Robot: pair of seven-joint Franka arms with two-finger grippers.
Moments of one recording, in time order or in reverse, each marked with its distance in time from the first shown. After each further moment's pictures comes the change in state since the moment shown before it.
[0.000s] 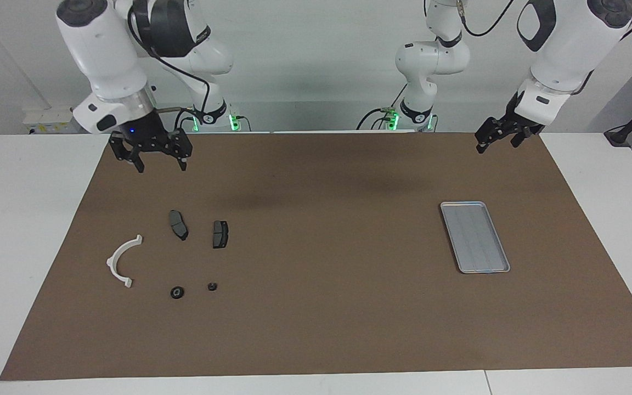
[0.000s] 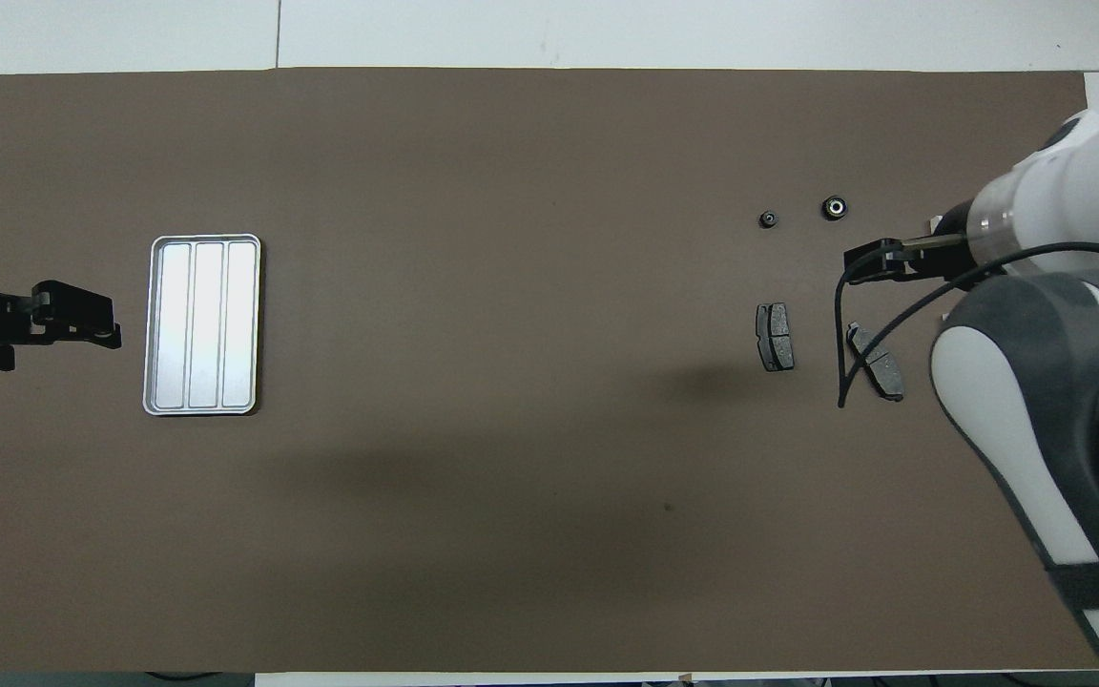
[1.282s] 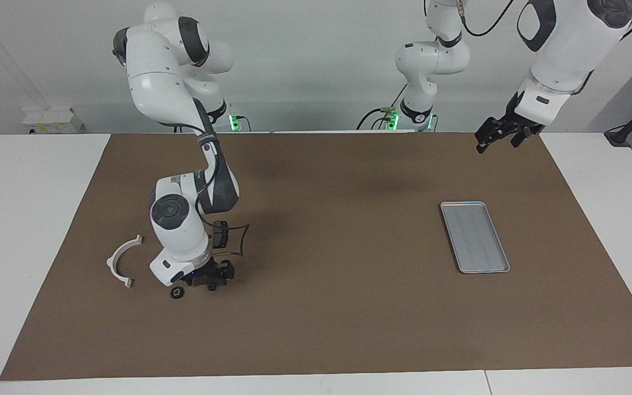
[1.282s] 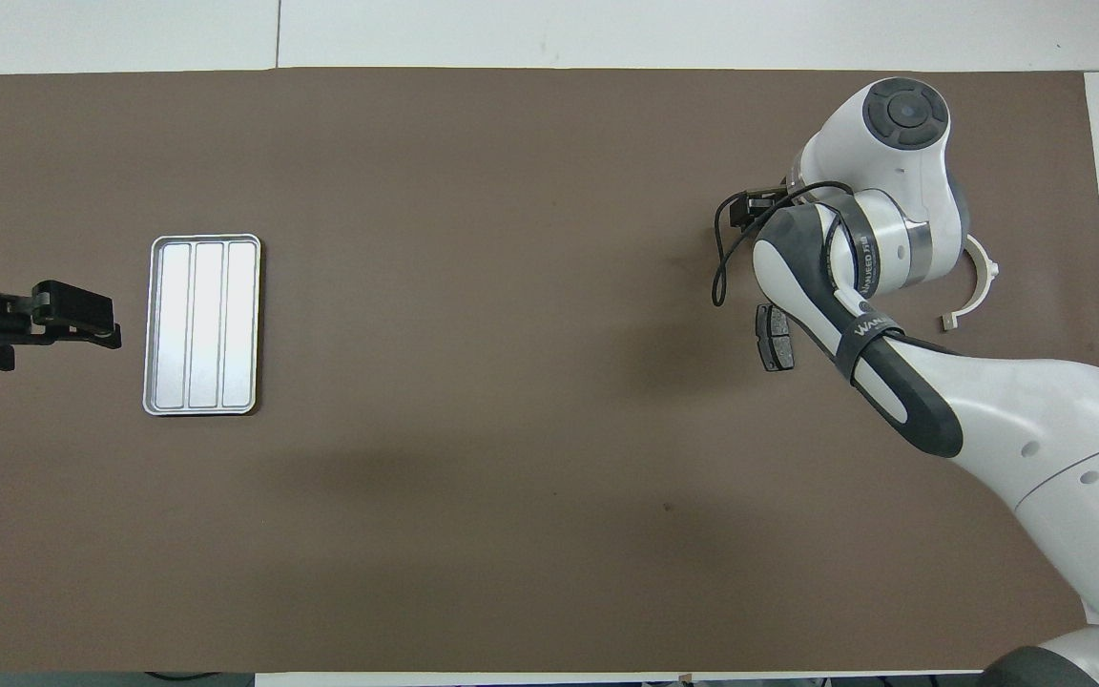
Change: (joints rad) left arm 0.000 0.000 0.000 0.000 0.000 0.000 0.000; right arm 0.061 0.548 -0.003 0.309 -0.171 0.190 0.116
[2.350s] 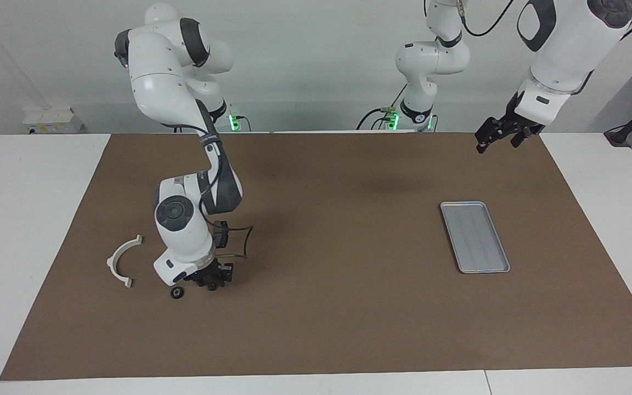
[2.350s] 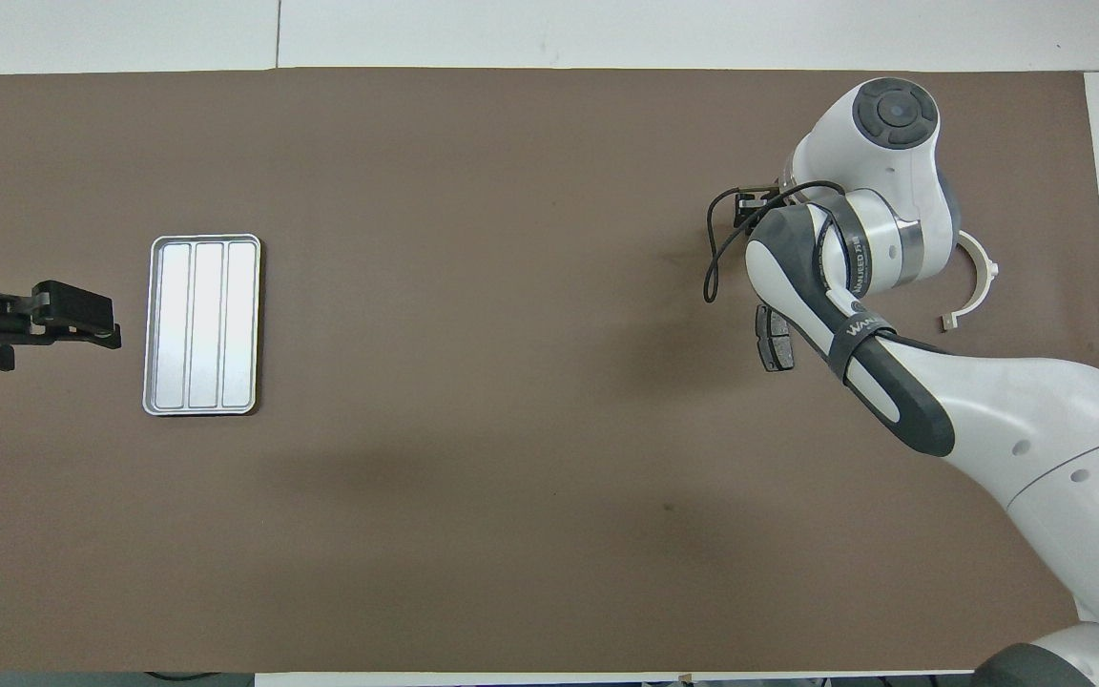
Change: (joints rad) left arm 0.000 0.000 0.000 0.000 0.000 0.000 0.000; right arm 0.008 0.010 0.001 0.011 0.000 -0.006 0.076
